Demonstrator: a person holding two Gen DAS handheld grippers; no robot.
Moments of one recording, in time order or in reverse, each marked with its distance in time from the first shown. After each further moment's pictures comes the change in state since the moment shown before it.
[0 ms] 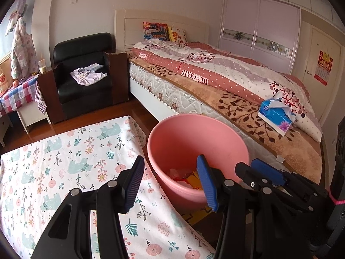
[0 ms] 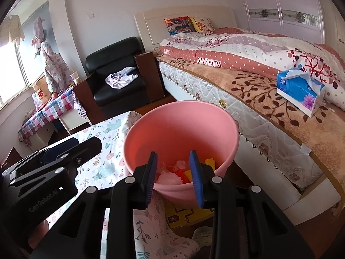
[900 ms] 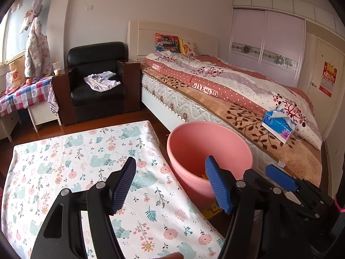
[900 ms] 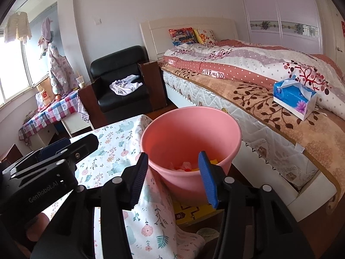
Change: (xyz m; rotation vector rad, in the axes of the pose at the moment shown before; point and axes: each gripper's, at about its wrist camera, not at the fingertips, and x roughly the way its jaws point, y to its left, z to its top) left arm -0.055 0.025 -0.023 -0.046 -0.091 0.055; right arm -0.040 0.026 -0.021 -0.028 -0.079 -0.008
